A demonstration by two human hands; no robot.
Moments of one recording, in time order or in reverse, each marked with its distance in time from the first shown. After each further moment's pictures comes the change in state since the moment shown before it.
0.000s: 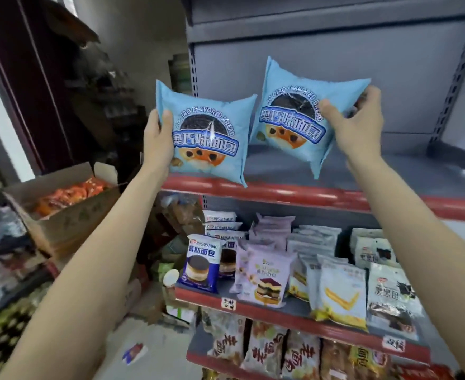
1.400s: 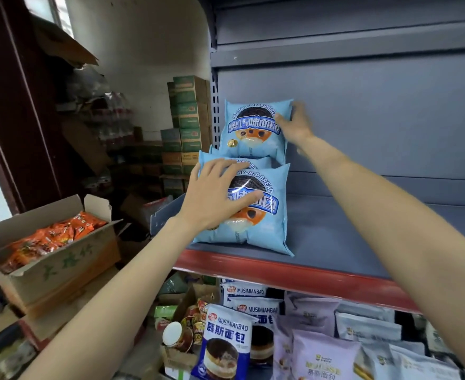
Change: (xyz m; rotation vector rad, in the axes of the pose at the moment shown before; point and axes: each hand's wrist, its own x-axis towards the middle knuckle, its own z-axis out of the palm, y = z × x) left_hand 0.098 -0.081 0.022 0.923 -0.442 0.497; right_hand 0.166 0.076 0.266 -0.219 -0.269 0.137
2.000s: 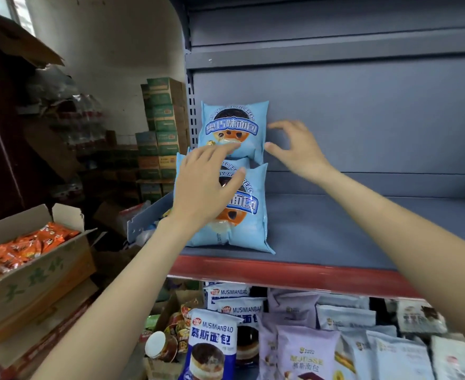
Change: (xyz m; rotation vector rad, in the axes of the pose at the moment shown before) left_hand 0.008 0.032 -0.017 -0.196 0.231 0.067; right_hand -0.097 -0.003 -0.062 -0.416 -0.105 -0.309
